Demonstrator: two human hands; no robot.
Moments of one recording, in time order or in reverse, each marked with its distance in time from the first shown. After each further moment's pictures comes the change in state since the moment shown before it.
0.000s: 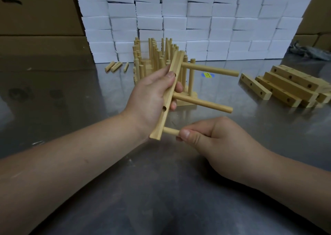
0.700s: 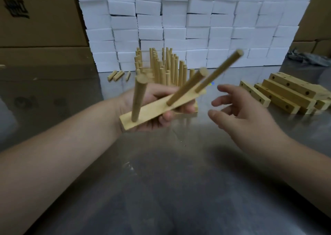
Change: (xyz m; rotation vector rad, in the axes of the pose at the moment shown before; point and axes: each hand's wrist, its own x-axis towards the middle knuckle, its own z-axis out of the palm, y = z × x) left_hand 0.022 0.024 -0.023 -0.189 -0.465 -0.633; right_hand 0.012 0.017 -0.038 0.077 0.332 -0.024
